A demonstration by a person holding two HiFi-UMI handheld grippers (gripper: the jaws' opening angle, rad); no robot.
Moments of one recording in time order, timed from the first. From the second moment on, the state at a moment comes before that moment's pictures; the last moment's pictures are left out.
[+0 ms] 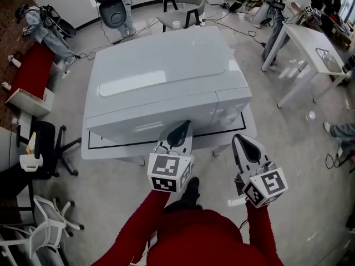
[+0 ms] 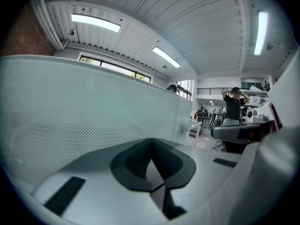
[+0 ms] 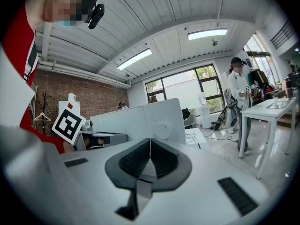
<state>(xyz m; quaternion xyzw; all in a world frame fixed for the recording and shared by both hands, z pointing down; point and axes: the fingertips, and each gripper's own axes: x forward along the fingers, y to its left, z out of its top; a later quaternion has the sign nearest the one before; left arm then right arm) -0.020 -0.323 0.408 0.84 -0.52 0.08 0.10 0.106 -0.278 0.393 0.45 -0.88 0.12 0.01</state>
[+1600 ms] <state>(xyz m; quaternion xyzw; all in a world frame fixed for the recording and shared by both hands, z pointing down) -0.008 -0.225 0.352 0.91 -0.40 0.00 0.06 0.150 -0.203 0.370 0.48 -0.88 0.08 -0.01</state>
